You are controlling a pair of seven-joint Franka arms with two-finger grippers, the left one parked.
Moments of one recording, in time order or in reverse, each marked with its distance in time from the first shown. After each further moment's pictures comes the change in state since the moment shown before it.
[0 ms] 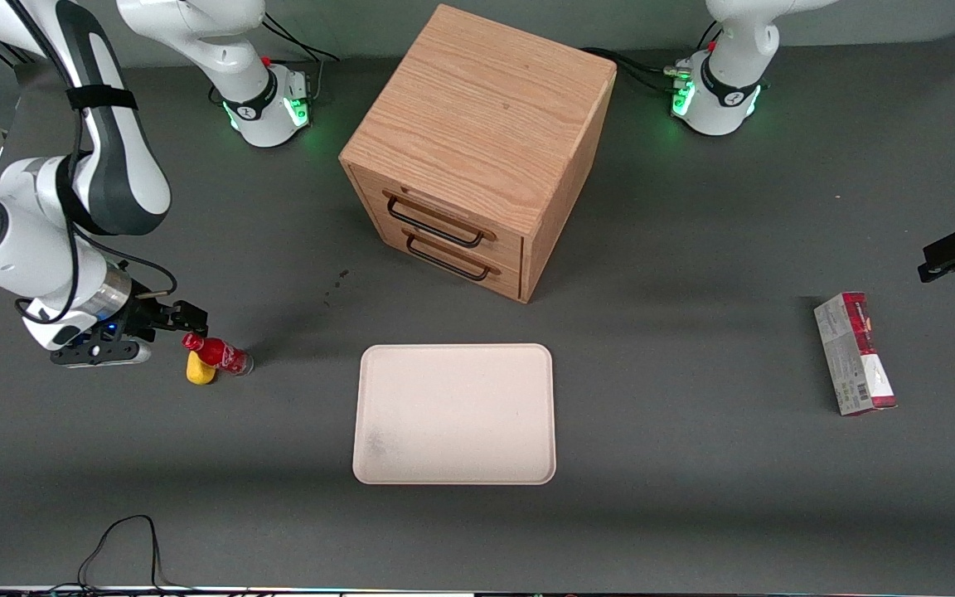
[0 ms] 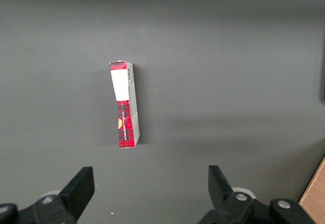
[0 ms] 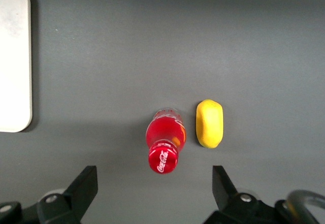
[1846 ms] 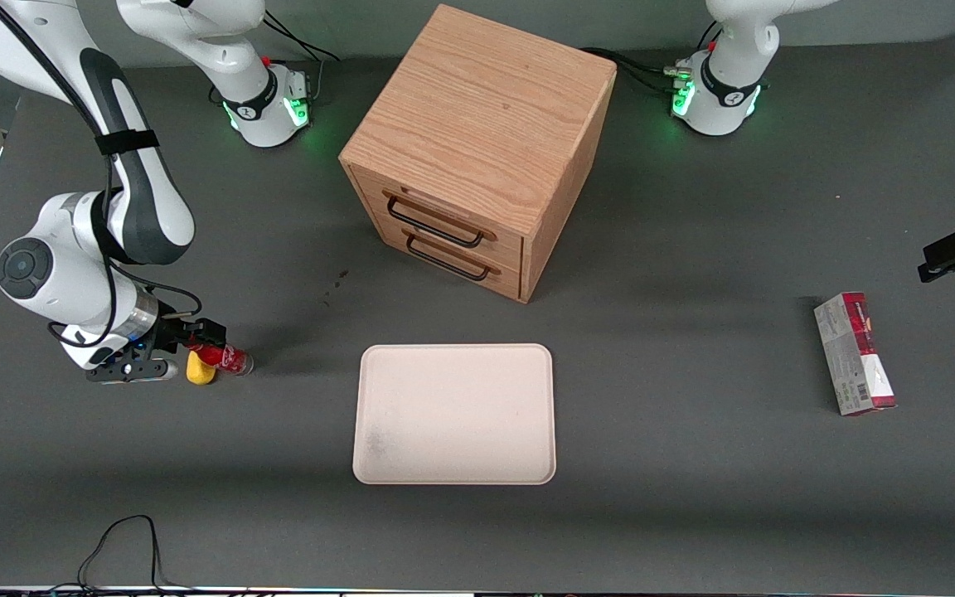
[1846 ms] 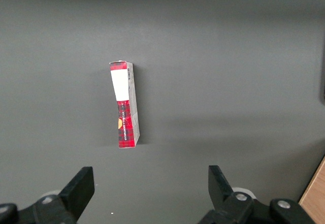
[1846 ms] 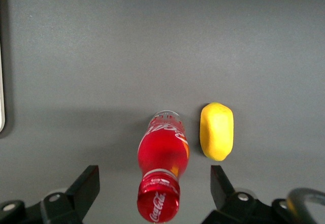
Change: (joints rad) arm 0.001 0.117 0.001 0.038 0.000 0.030 -0.005
